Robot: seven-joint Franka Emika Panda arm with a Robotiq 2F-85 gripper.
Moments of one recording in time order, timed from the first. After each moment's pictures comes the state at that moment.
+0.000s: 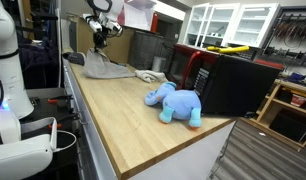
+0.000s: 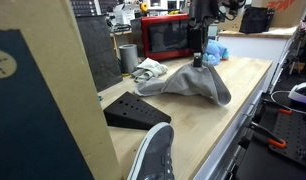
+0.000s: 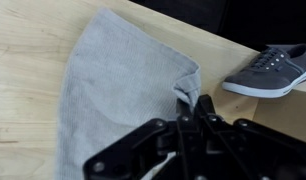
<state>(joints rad) 0.21 -0.25 0.10 -2.46 0.50 2.09 -0.24</state>
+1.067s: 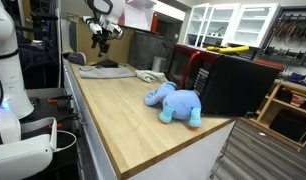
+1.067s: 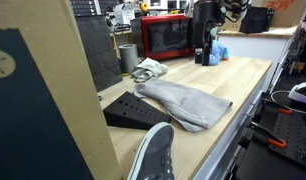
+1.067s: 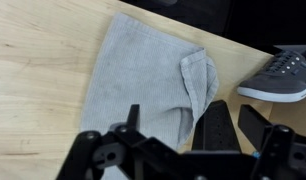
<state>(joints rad) 0.19 -0.25 0.09 -2.49 0.48 2.09 -0.25</state>
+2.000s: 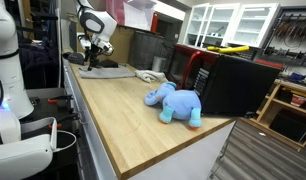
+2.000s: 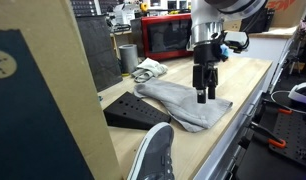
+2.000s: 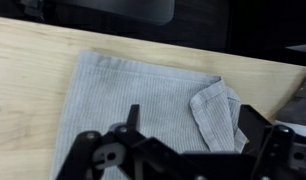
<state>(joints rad) 0.23 -0.08 0.17 -2.59 0.60 2.29 -0.17</state>
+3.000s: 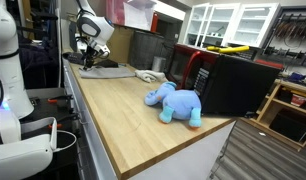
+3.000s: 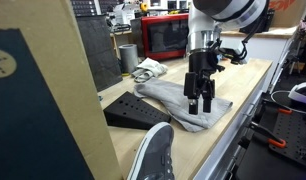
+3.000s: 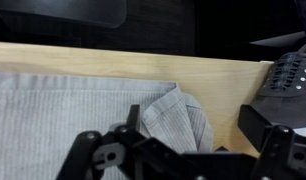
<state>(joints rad) 0.25 -0.02 0.24 -2.57 0.83 2.33 -0.23</state>
